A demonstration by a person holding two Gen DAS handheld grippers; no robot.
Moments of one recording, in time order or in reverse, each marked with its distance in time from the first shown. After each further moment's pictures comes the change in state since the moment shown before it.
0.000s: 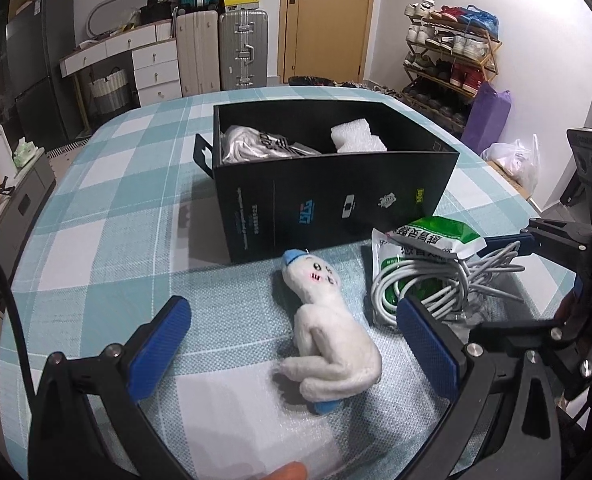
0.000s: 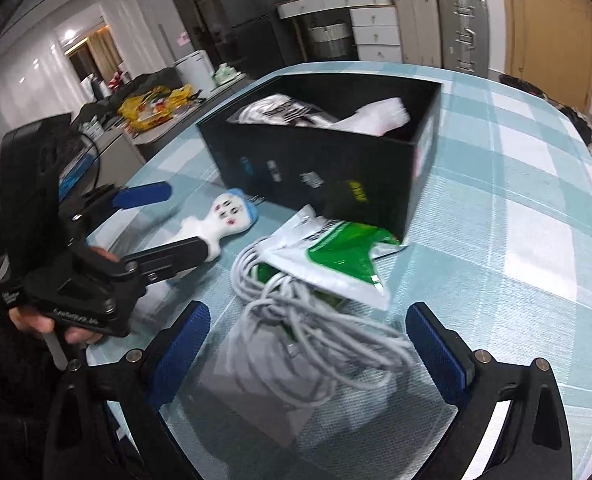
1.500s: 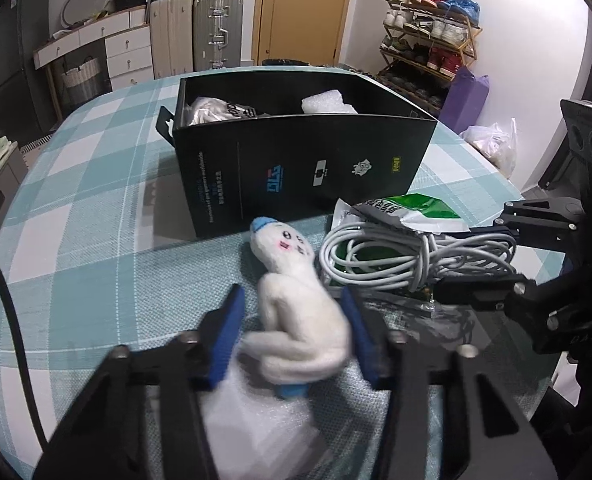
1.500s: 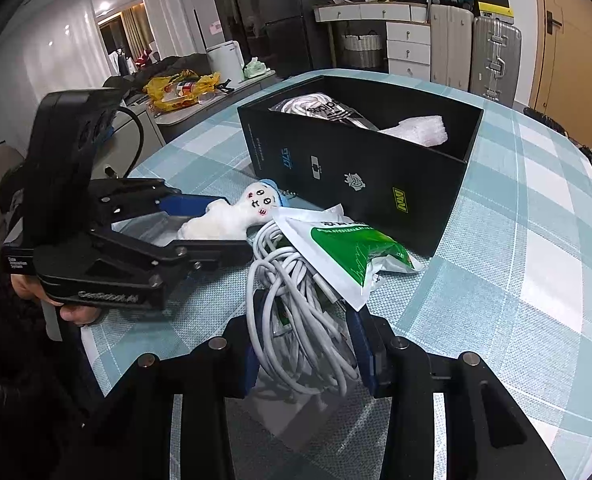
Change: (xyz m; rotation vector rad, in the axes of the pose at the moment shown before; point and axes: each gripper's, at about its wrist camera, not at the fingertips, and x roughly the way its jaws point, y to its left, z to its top) left arm 0.009 -0.005 -0.008 0.029 0.060 -0.100; right arm 0.003 0.014 -0.002 -0.122 -0.033 0.000
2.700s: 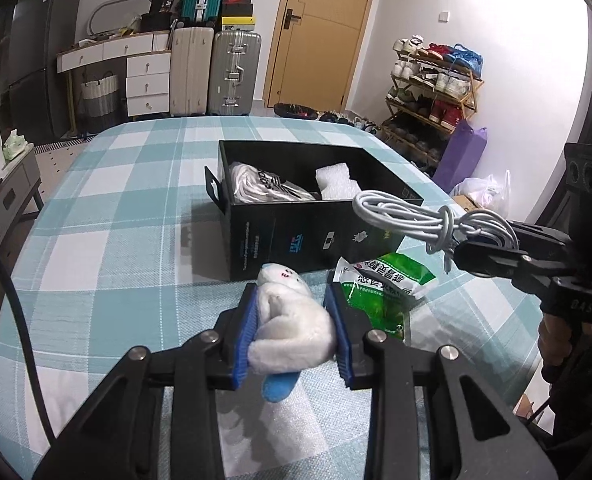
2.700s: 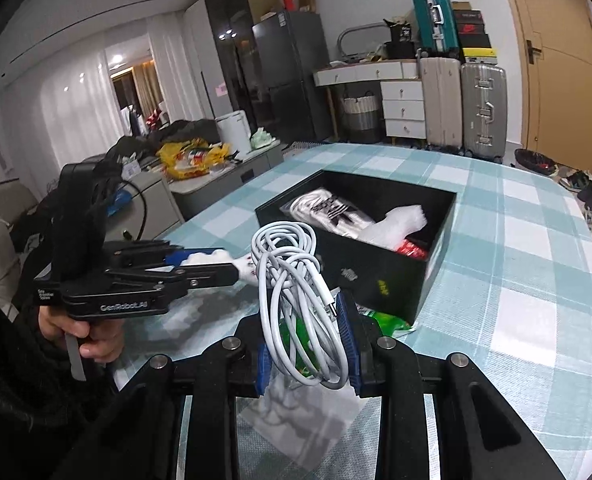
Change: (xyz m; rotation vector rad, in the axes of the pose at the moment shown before) left arm -0.051 0.018 0.006 -0.080 -0.167 -0.016; right arm -0.056 -0.002 0.015 0.046 -0.259 0.025
